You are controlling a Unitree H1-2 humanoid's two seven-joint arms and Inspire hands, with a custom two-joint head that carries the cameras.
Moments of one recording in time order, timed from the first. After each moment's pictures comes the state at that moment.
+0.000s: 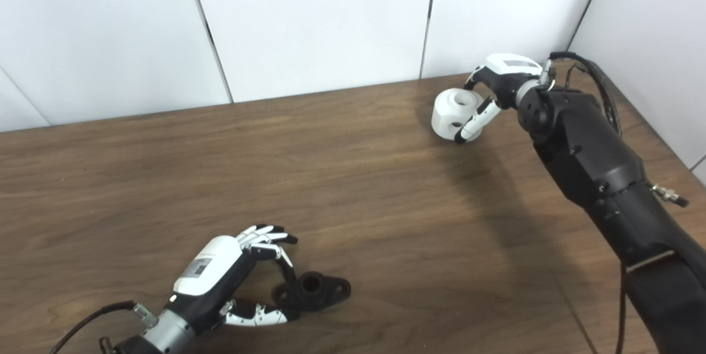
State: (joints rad) left arm 0.01 0.30 -0.43 -0.28 0.66 -0.02 -0.29; right arm -0.61 -0.68 0.26 0.15 -0.83 0.42 0.56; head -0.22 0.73
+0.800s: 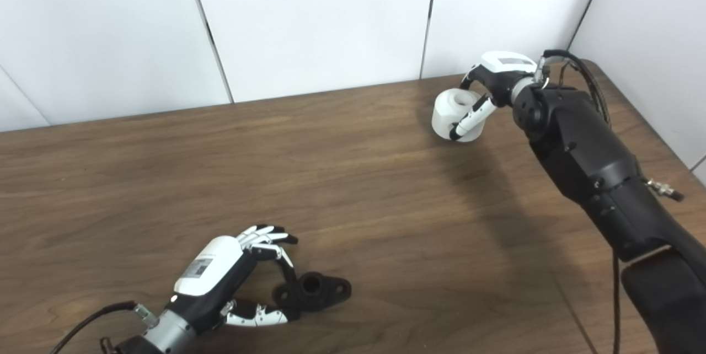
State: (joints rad) left arm 0.01 0.30 -0.43 -0.28 0.67 -0.01 -0.29; right arm -0.63 -0.68 0.29 0.17 -0.83 0.42 0.55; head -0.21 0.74
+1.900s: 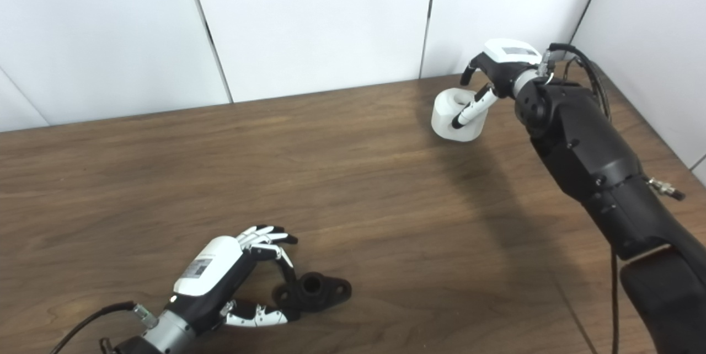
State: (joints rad) left arm 0.01 0.30 -0.43 -0.29 0.66 -0.01 -0.29; right arm -0.63 -0.67 0.26 0.16 -0.81 0.42 0.49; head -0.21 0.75
